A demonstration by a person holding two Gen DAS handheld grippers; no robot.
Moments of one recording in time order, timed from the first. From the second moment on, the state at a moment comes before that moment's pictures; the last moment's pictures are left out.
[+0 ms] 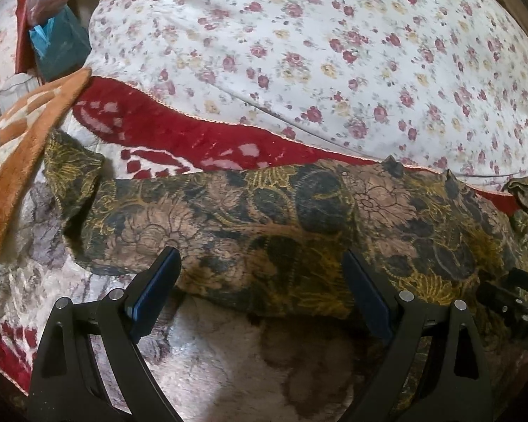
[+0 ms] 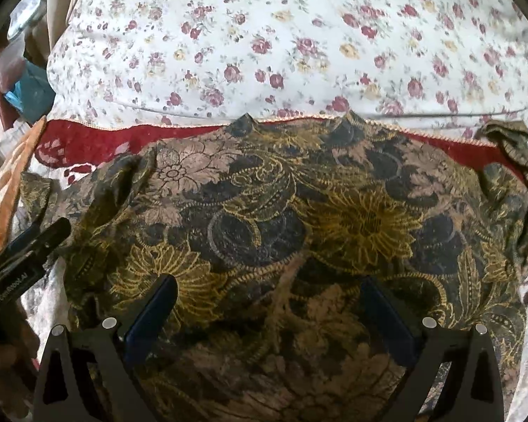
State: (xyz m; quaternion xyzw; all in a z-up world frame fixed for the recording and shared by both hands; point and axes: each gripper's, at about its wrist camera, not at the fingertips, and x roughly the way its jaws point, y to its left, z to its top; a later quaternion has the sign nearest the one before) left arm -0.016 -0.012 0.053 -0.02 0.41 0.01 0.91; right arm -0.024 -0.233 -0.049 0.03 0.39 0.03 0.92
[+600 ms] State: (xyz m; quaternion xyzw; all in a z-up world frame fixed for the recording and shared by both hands) left arm -0.024 -0.046 0.048 0.03 0.41 -0.02 0.91; right arm -0.029 -0.235 -0.048 0.02 0.38 0.00 0.93
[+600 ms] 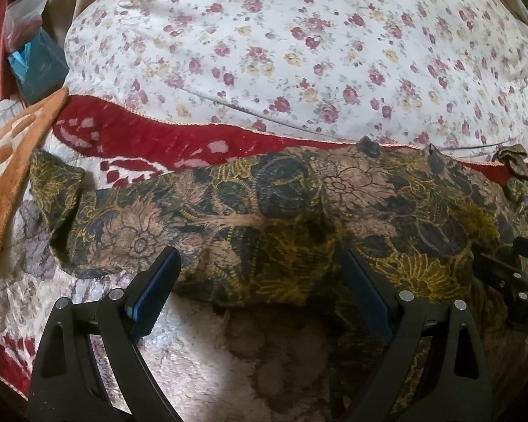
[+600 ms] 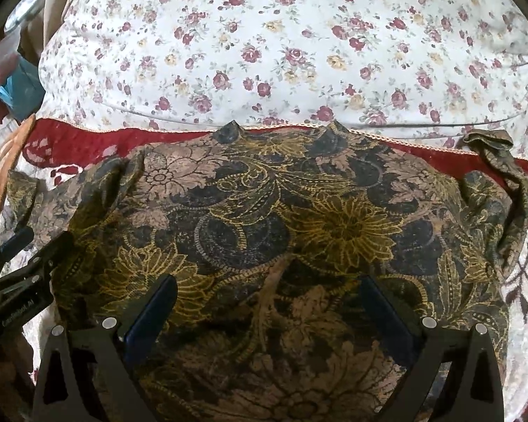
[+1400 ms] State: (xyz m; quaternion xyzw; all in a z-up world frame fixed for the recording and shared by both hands) left arm -0.024 -0.056 0.045 0.04 0.41 -0.03 0.91; right arm -0.031 -0.246 -0.052 0.03 0.38 -0.02 0.92
